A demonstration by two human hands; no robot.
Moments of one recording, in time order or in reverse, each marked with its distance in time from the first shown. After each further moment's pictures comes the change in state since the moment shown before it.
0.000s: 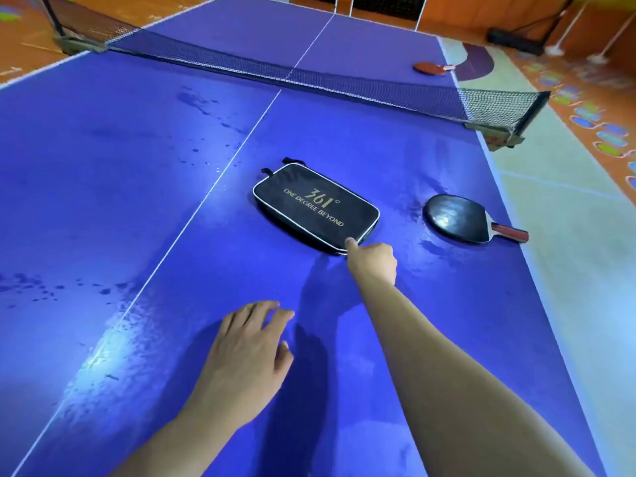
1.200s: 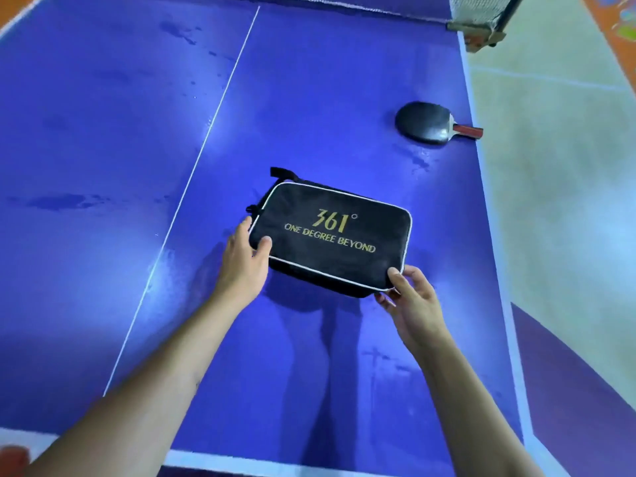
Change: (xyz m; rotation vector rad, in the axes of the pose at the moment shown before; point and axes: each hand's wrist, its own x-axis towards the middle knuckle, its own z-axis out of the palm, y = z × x) left_hand -0.081 0.043 -0.095 -0.659 -0.183 -0.657; right_hand -0.266 0.164 -0.159 0.844 -0.318 0.093
